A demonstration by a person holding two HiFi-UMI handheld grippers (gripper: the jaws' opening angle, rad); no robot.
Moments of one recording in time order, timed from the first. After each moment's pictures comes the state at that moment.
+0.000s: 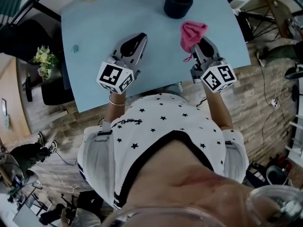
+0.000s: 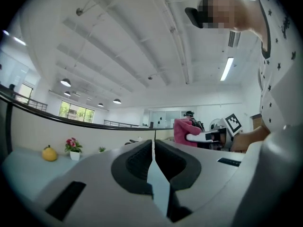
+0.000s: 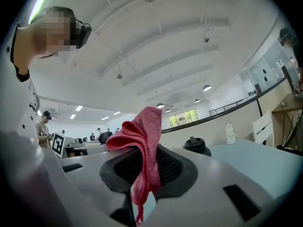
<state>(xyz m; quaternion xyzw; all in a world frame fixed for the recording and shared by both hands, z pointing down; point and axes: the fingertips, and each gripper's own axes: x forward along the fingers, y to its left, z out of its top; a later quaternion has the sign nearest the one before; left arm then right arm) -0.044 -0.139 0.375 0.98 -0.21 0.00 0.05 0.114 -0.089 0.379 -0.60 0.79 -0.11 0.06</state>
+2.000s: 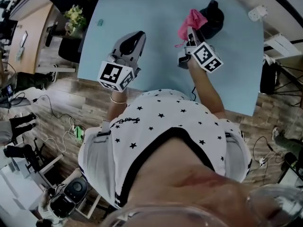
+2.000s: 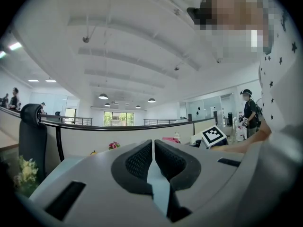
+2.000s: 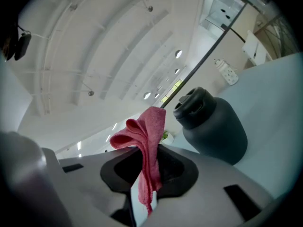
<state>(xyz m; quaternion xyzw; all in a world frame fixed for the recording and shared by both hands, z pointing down) -0.068 -0.165 0.357 0.89 -0.45 0.05 0.02 0.115 -0.261 0.467 -0.53 0.74 -0.36 0.19</state>
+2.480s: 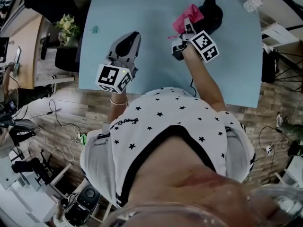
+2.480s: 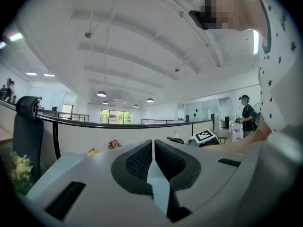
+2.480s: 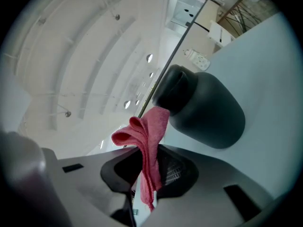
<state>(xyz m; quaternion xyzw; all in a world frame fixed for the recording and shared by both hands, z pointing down) -0.088 -0.192 0.370 0.90 -0.44 0.04 0.04 0.115 -0.299 0.500 -0.57 0.63 -0.46 0.27</state>
